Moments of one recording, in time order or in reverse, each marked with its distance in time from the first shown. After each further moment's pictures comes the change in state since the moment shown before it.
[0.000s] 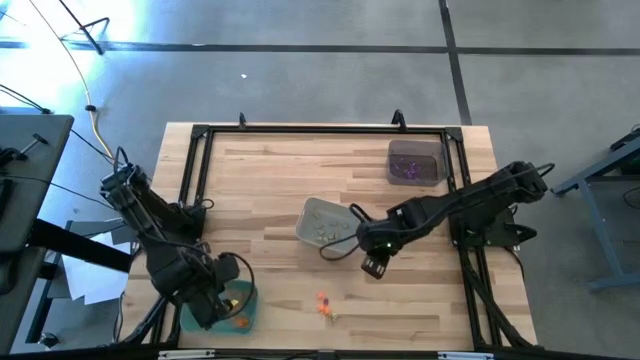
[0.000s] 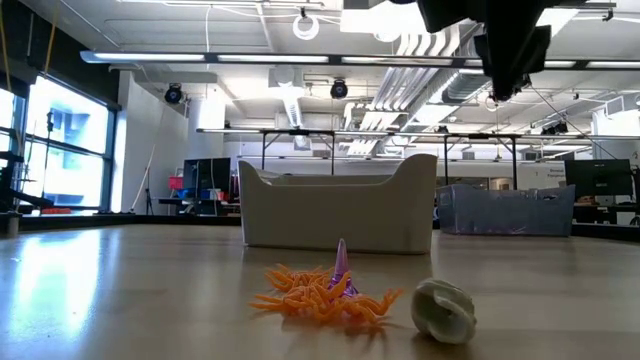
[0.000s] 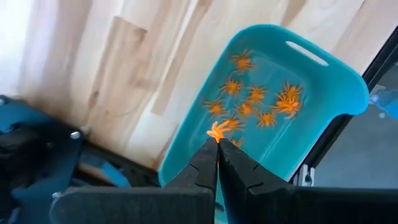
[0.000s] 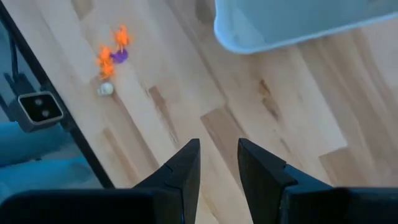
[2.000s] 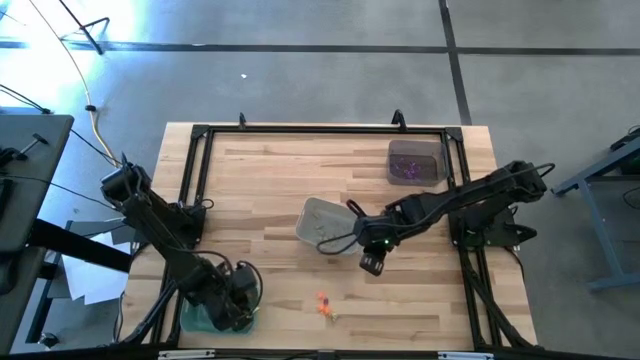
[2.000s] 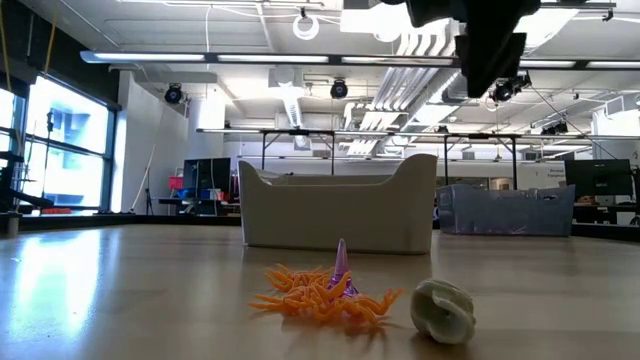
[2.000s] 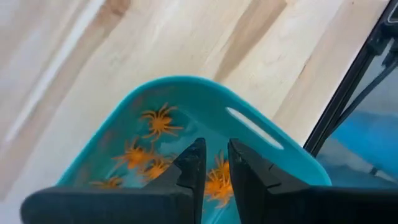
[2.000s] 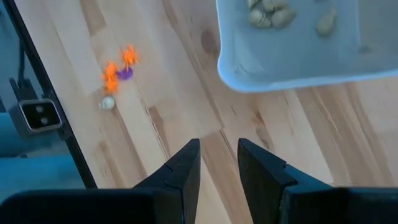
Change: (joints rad) left arm 0.014 -0.001 -0.453 0.797 -0.088 -0.128; right arm -0.052 0.000 0.000 0.066 0.033 -0.139
